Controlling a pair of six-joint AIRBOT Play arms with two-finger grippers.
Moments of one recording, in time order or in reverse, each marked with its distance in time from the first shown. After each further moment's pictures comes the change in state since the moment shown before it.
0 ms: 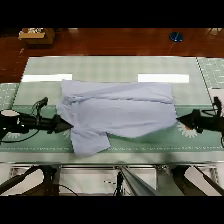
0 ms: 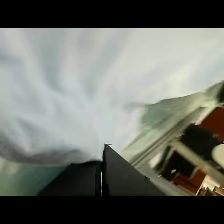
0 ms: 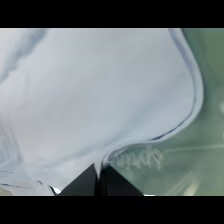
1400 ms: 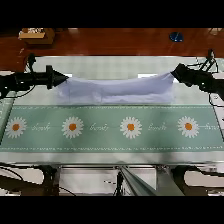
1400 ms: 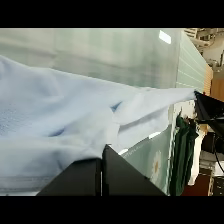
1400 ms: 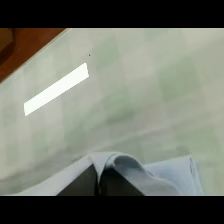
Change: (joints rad) left arm -0.056 -0.502 0.691 -0.242 0.138 -0.054; right arm 0.492 -0.438 0.499 0.071 -0.726 0.095
